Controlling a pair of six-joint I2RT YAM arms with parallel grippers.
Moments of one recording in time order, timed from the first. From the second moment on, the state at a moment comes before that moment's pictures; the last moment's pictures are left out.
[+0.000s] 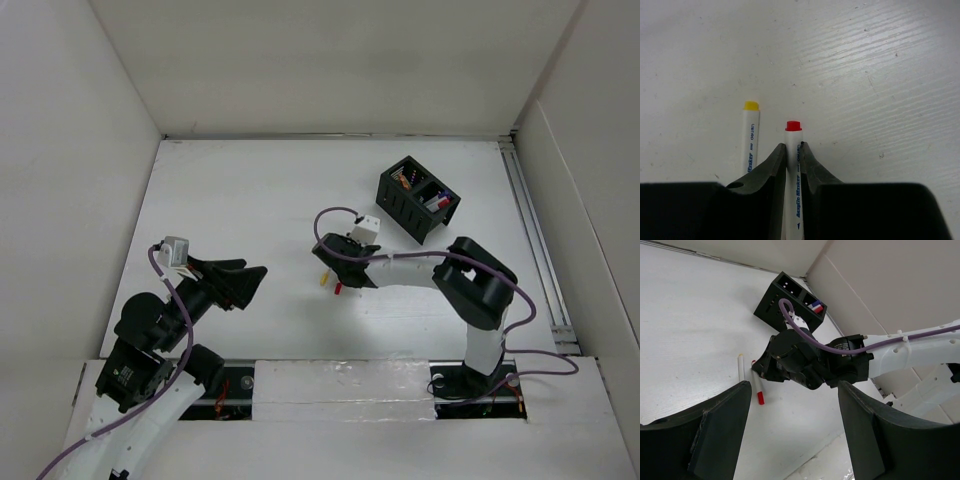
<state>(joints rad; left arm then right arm) -0.53 0.21 0.69 -0.47 0.10 -0.60 0.94 1.89 1.10 -0.26 0.72 1.12</state>
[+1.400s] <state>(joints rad) -0.53 0.21 0.69 -0.47 0.11 -0.60 0.37 1.57 1.28 -0.24 1.11 0.84</state>
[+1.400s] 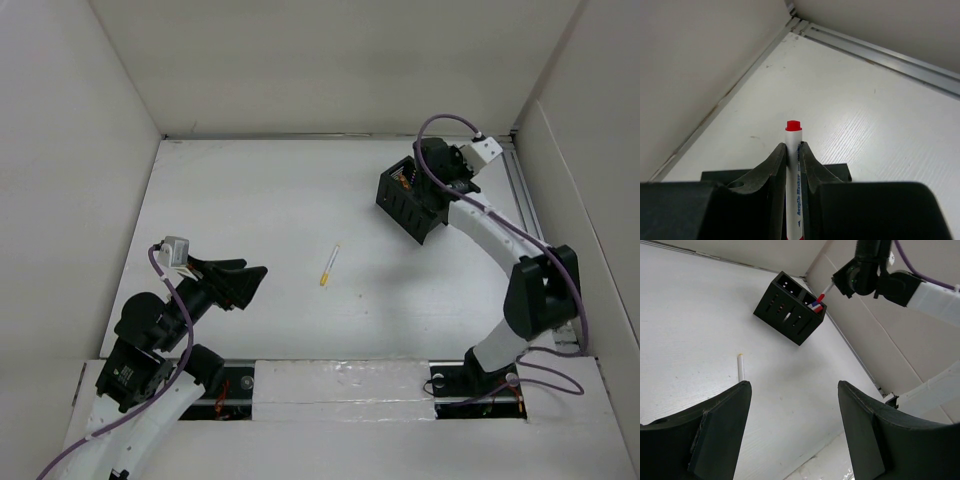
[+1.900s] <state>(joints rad) -0.53 0.21 0.69 -0.47 0.11 -0.60 0.30 1.73 1.33 -0.23 1.16 0.82</state>
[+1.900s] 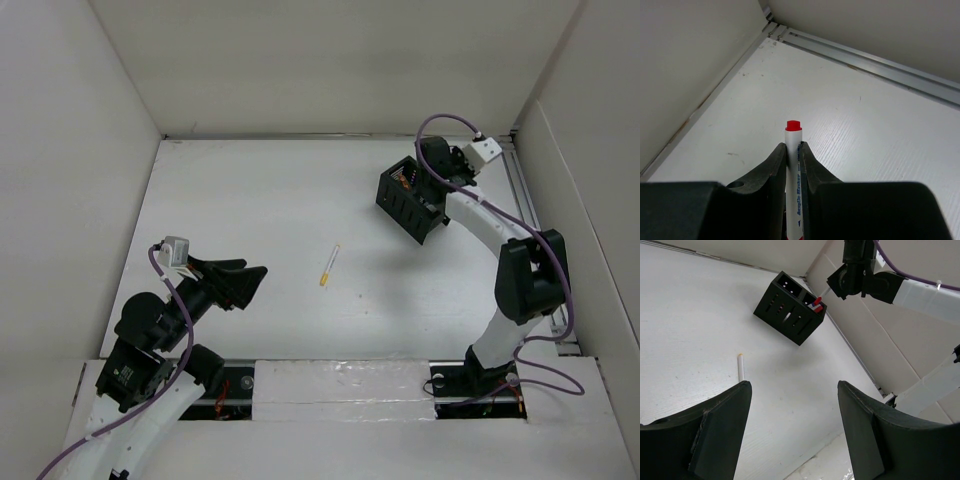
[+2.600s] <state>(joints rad) -0.53 0.21 0.69 -0.47 0.11 -0.60 0.41 1.78 1.32 -0.27 1.26 0.90</state>
